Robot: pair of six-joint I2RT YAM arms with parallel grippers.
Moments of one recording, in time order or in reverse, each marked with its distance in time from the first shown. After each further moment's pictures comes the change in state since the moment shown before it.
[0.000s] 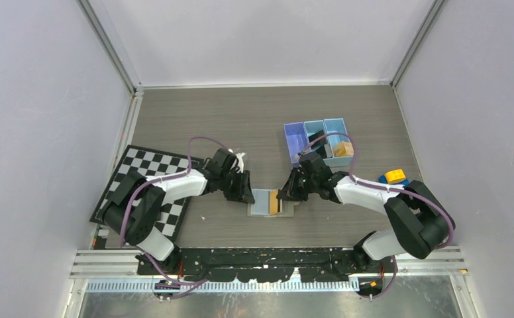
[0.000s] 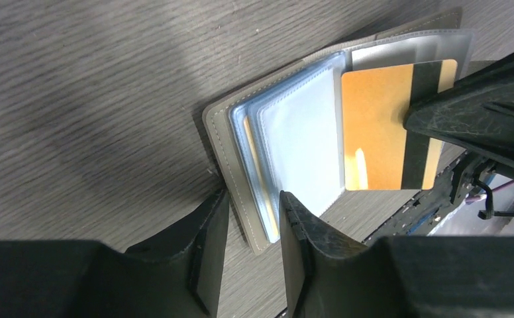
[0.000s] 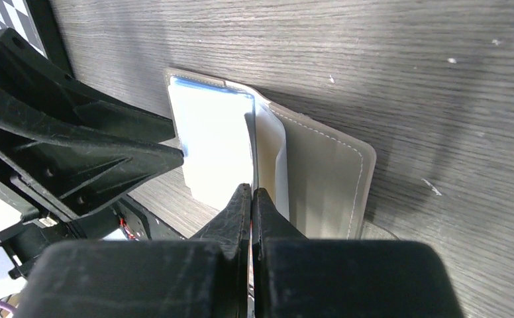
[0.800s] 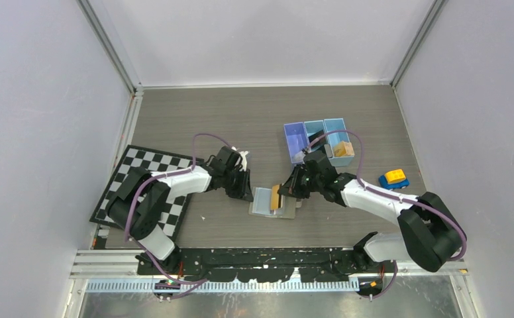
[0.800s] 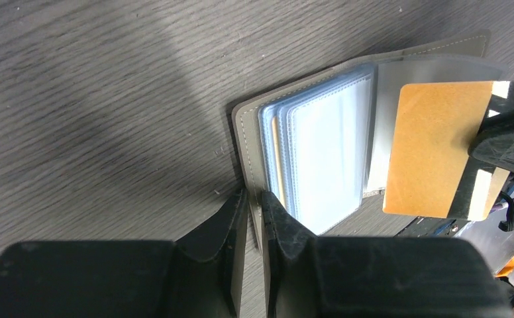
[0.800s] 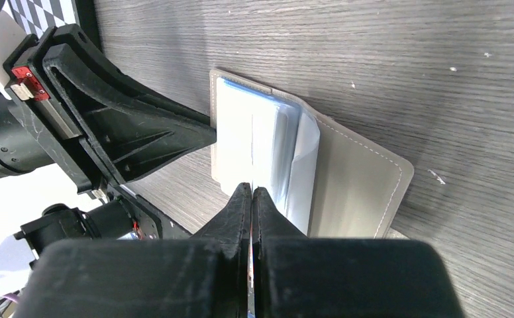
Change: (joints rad) left arm -0.016 0.056 0.057 -0.027 -0.047 0.044; right arm 0.001 -0.110 -0.010 -0.018 0.034 -0.004
